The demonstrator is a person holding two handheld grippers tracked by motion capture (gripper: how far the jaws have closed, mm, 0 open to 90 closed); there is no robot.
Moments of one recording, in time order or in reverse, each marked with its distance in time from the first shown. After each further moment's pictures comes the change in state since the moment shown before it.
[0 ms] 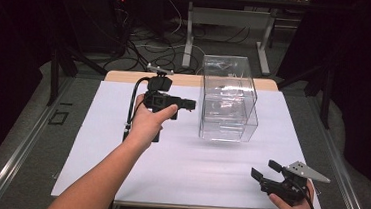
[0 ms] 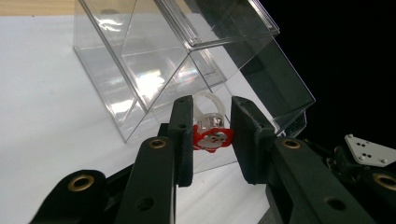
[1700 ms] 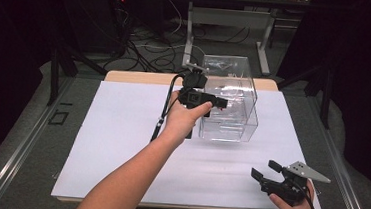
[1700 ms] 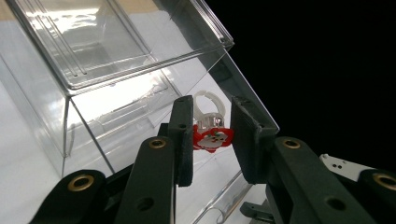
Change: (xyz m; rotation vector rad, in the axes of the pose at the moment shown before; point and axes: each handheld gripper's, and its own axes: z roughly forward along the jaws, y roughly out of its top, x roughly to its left) left arm -0.046 0.020 0.062 0.028 -0.060 0.019; right arm 0.000 0.000 -0.001 0.005 0.004 0.006
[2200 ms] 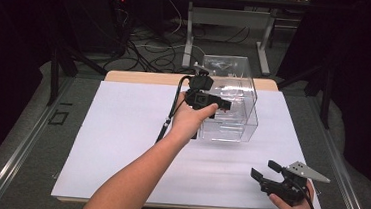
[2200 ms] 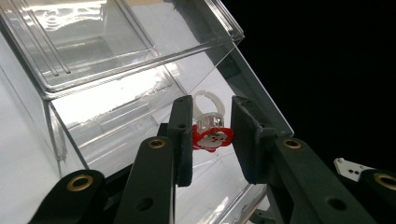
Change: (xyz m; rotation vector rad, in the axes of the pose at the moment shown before) left arm -0.003 0.001 0.017 0.029 0.037 0.000; right arm 0.001 -0.001 0.001 -0.001 0.007 0.016
